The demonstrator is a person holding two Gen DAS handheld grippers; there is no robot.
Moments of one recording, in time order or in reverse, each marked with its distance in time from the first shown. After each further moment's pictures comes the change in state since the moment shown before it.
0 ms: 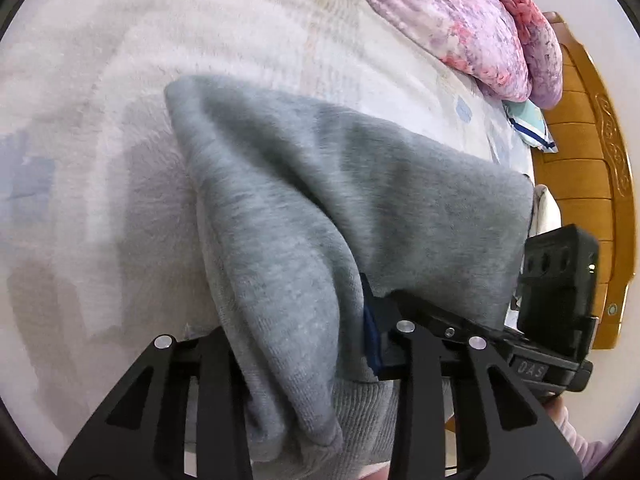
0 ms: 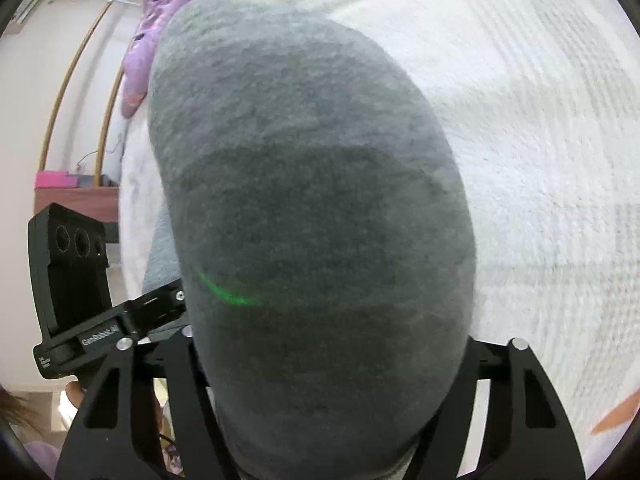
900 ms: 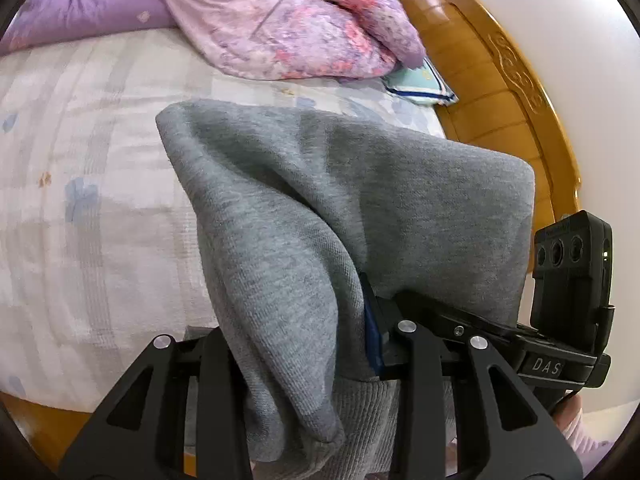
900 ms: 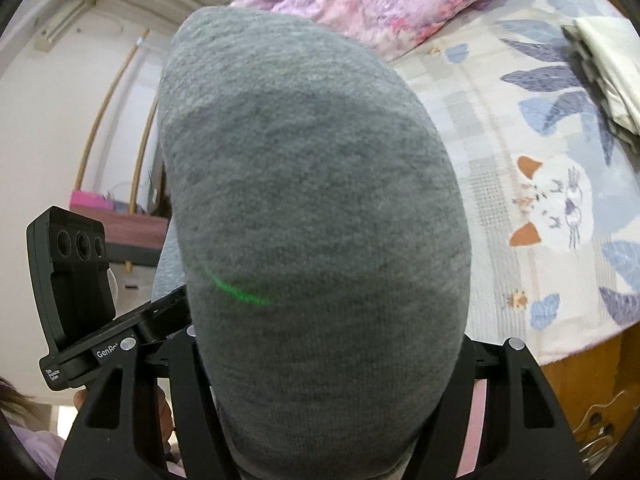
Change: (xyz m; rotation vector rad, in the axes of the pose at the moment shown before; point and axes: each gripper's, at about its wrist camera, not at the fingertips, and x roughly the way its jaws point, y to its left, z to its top) left arm -0.217 -0.224 -0.146 0.271 -0.068 -0.023; right arm -0.275 0.130 -0.184 0.071 -0.244 -0.022
